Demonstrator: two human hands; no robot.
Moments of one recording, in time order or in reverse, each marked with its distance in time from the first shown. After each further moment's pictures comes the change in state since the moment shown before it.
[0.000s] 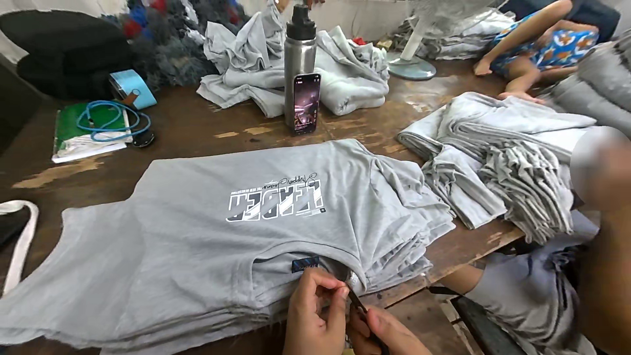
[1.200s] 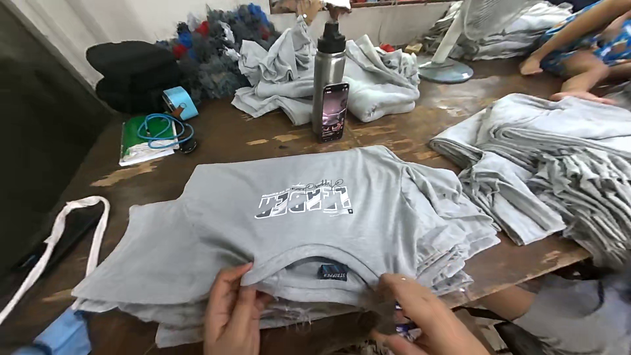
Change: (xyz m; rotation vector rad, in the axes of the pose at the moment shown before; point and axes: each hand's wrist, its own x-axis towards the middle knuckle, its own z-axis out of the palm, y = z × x) left_hand 0.006 0.046 -0.107 -0.047 0.367 -0.031; right_hand 0.040 -0.053 0.001 -1.410 0.027 -0.596
